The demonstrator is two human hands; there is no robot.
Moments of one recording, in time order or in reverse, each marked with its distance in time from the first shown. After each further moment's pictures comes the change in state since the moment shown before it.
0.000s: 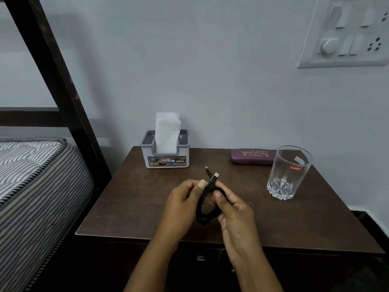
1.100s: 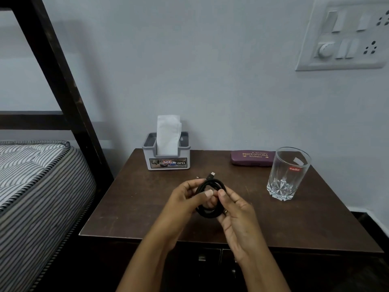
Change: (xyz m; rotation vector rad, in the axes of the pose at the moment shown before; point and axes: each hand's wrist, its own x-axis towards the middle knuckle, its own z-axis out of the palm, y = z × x) left_hand -0.003 0.004 -0.009 -0.321 -0.151 -0.226; right_hand 0.003 -0.007 -0.009 0.136 -0.079 0.134
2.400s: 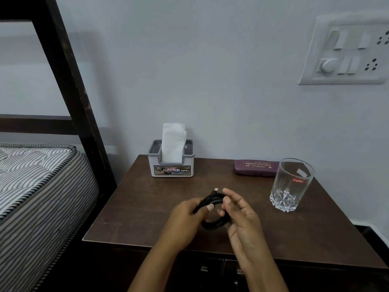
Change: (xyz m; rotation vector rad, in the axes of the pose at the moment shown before) left_hand 0.009 -0.017 -0.010 0.560 0.022 0.147; right_hand 0.007 0.002 -0.005 -0.114 -0.023 -0.115
